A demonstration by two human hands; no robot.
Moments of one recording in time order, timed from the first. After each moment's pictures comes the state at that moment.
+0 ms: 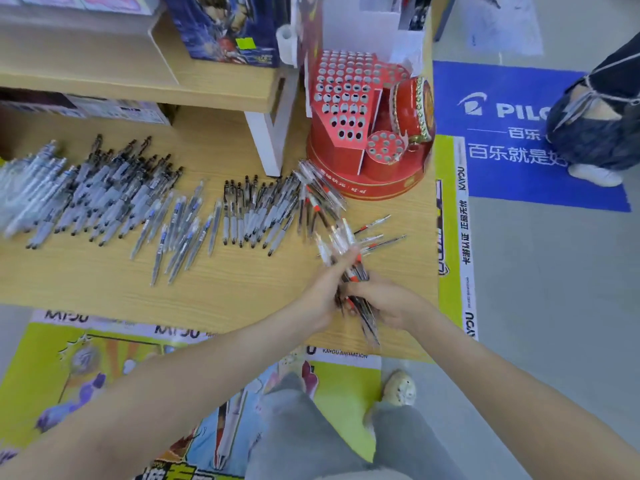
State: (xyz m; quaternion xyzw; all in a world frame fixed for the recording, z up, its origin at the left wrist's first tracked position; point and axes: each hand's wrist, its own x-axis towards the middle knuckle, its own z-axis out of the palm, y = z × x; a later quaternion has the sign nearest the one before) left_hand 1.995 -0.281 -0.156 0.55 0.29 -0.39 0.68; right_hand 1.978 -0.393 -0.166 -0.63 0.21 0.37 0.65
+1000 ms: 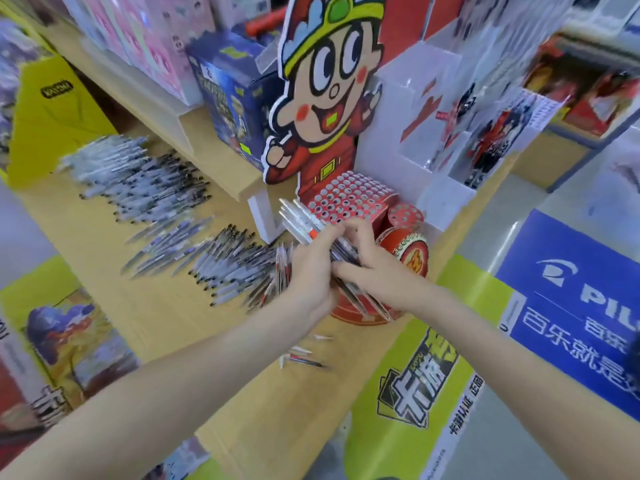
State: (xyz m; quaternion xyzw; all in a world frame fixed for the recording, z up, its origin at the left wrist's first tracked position) left_hand 2.166 -0.421 -0.062 0.38 0.37 0.08 0.84; right_hand 2.206 -0.521 -0.040 -0.78 -0.33 0.29 0.43
